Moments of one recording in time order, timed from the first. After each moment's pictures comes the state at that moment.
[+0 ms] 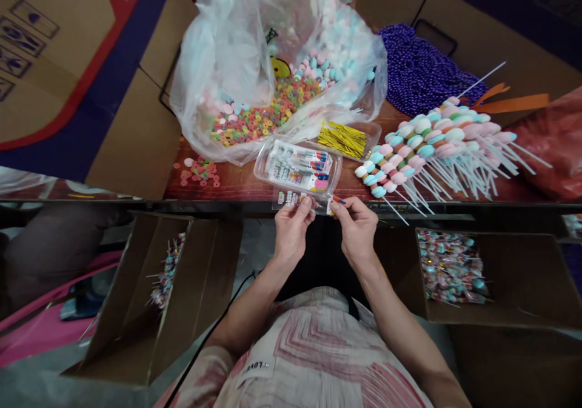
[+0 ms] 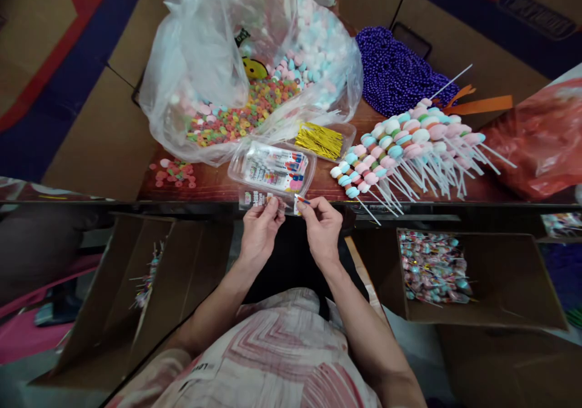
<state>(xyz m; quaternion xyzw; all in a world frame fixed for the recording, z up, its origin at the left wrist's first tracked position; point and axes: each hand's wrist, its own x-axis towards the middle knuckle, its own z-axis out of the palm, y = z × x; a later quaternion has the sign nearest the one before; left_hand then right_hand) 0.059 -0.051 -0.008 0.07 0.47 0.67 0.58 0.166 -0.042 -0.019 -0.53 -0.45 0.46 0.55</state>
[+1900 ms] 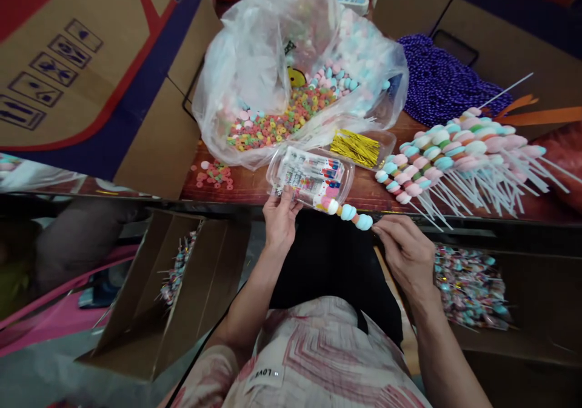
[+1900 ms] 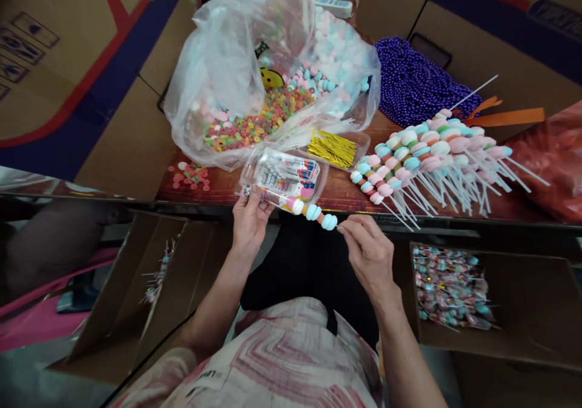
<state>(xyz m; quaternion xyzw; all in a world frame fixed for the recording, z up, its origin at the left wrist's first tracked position) 0.014 -0.024 -0.019 0.09 0.49 0.71 0.50 0.247 -0.044 0.001 -0.47 -0.76 0.15 0.41</state>
